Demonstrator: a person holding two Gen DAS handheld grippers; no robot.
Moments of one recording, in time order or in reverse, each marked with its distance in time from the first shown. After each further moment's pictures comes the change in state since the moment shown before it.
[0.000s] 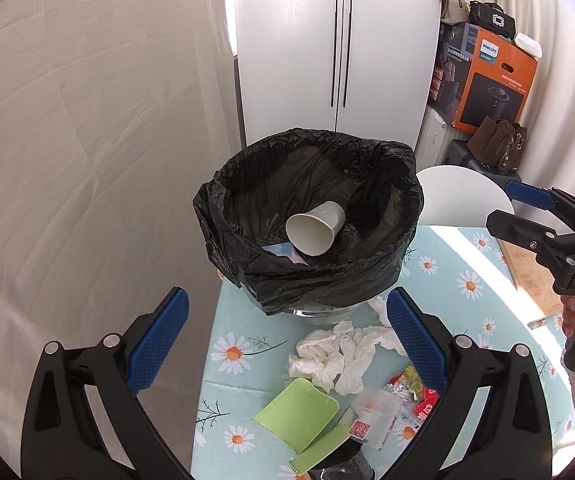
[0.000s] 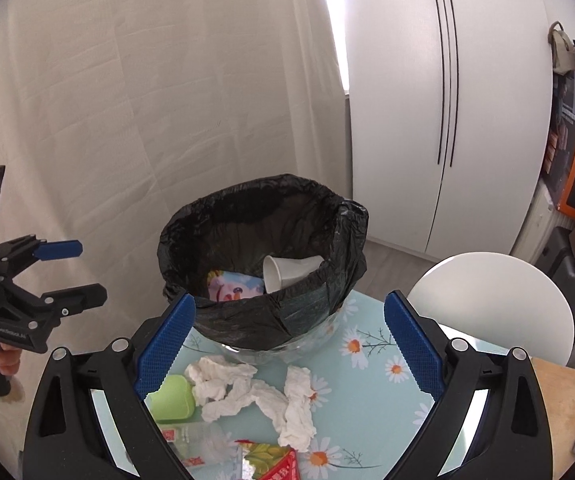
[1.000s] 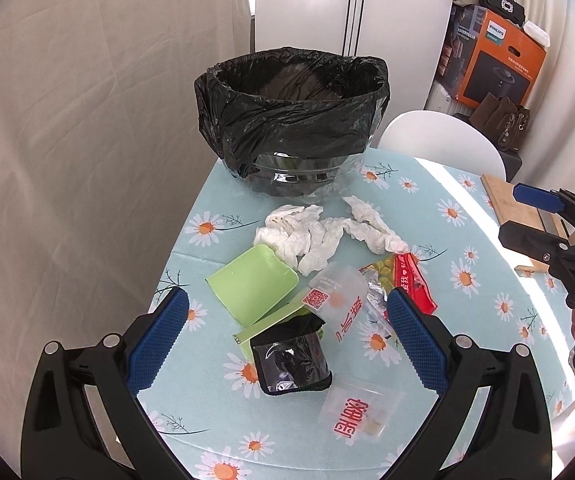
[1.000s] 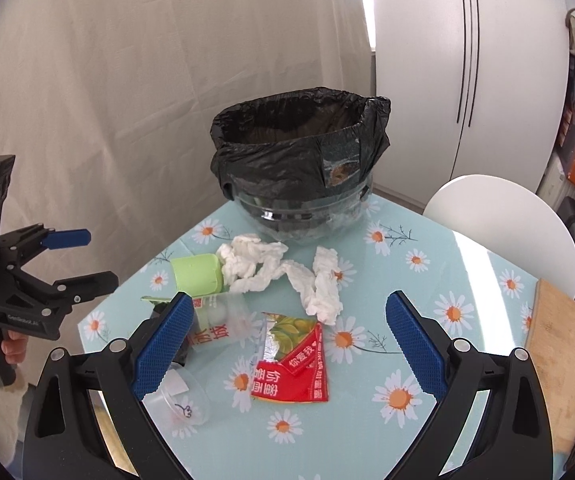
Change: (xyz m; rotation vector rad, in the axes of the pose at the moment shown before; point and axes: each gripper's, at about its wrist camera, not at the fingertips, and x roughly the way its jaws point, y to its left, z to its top) left arm -0.033 -0.045 -0.129 -0.098 0.093 0.021; right arm -0.051 0.018 -0.114 -0.062 0.156 0.062
